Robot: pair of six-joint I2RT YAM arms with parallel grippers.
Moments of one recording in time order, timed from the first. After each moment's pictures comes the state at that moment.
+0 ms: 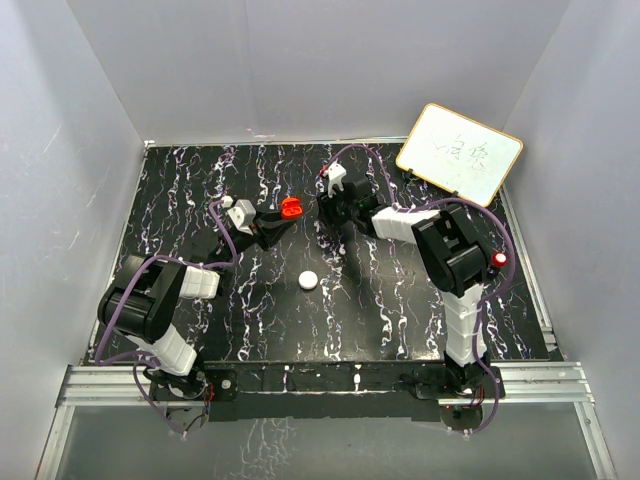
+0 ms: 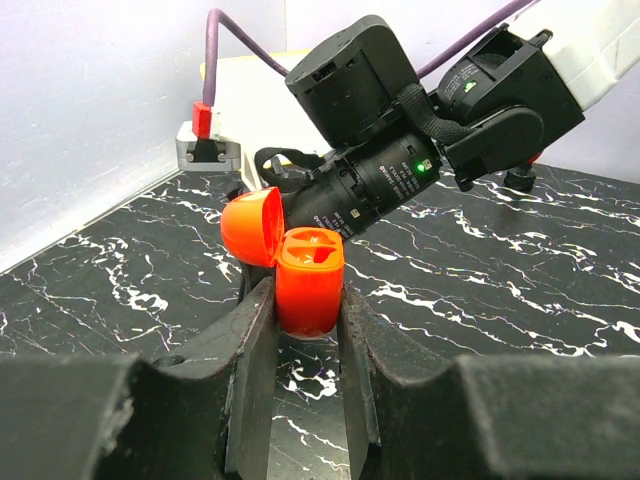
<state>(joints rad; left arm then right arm) -0.31 1.63 0.46 1.48 0.71 -0.18 0.50 2.06 1.28 0.23 -0.21 -0.03</state>
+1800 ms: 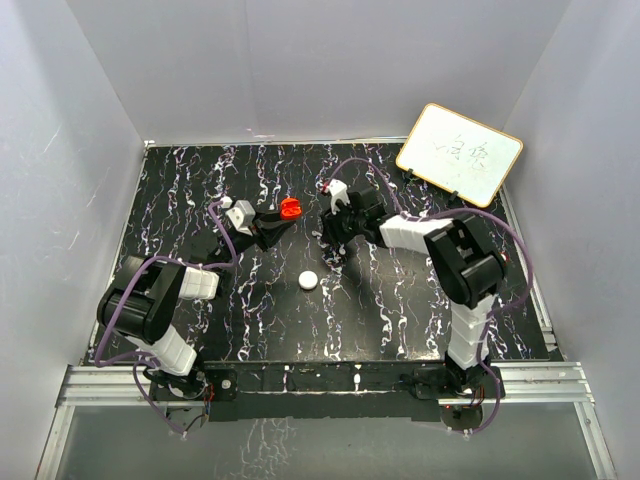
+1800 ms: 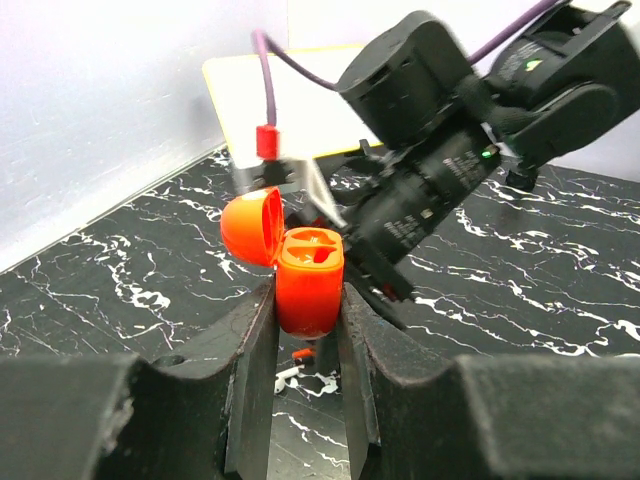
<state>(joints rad) -0.30 1.62 0.46 1.48 0.71 -0.18 0.51 1.97 1.18 0.10 -0.35 -0.07</state>
